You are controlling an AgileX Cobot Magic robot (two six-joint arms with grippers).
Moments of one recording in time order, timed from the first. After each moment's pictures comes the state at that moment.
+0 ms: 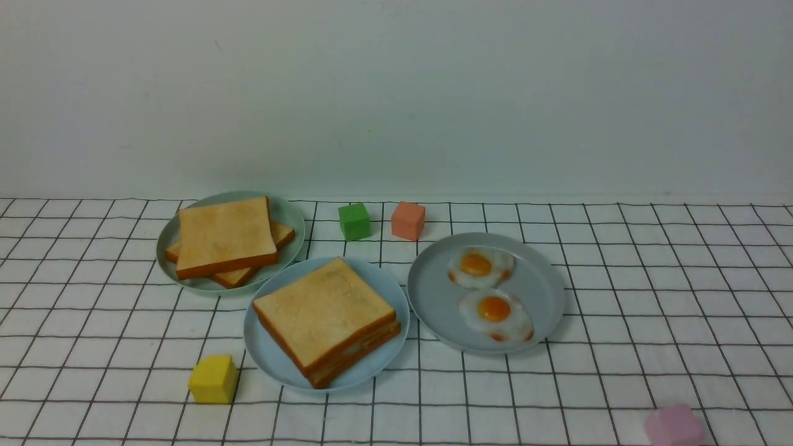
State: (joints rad) right arm 0.50 0.25 -0.61 0.00 0.90 0.31; left arm -0.68 -0.01 -0.08 -0.12 0.12 -0.08
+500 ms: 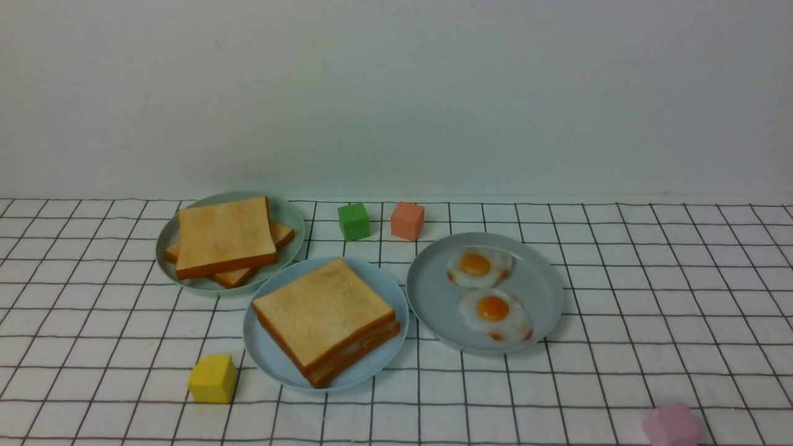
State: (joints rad) right arm 0.38 0.22 -0.46 -0.05 0.78 0.29; left arm -0.68 -0.01 -0.08 -0.12 0.19 -0.09
